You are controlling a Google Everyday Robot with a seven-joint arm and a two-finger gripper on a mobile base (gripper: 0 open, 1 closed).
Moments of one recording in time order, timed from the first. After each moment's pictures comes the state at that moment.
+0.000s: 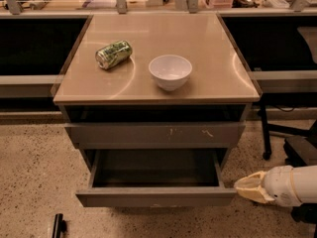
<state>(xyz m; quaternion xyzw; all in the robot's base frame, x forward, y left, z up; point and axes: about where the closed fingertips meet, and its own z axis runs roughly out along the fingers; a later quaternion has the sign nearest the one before) 0.402 -0.248 0.624 -0.42 0.82 0.24 0.30</state>
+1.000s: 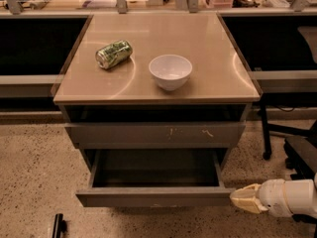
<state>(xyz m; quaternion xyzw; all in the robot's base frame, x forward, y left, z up) 0.397 -0.247 0.560 -0.38 0.83 0.29 0.29</state>
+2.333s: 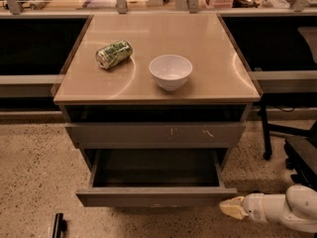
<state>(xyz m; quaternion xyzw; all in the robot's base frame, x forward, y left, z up) 0.423 -0.256 0.406 -0.29 0.85 0.35 0.27</state>
